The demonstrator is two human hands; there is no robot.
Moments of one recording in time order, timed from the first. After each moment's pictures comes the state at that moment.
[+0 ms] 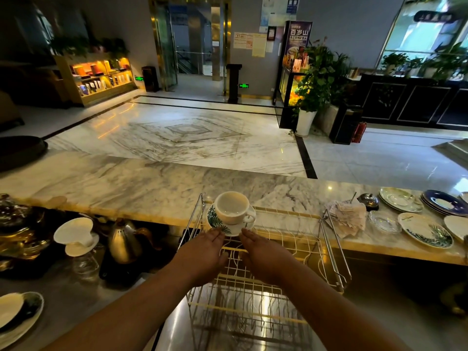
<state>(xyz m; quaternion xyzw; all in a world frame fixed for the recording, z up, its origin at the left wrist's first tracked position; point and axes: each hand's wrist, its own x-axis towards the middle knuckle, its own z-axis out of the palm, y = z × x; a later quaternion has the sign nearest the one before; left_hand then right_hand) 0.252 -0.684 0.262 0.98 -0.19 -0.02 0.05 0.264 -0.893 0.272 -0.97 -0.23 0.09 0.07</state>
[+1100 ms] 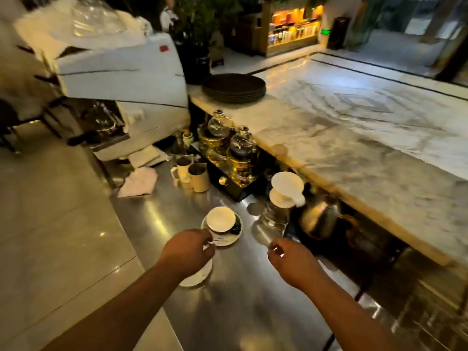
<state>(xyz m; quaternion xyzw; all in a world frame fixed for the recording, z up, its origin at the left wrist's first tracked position) 0.027 -0.228 0.189 0.93 0.32 -0.03 0.15 0.199 -0.448 0.185 -0.88 -0.32 0.24 0.24</state>
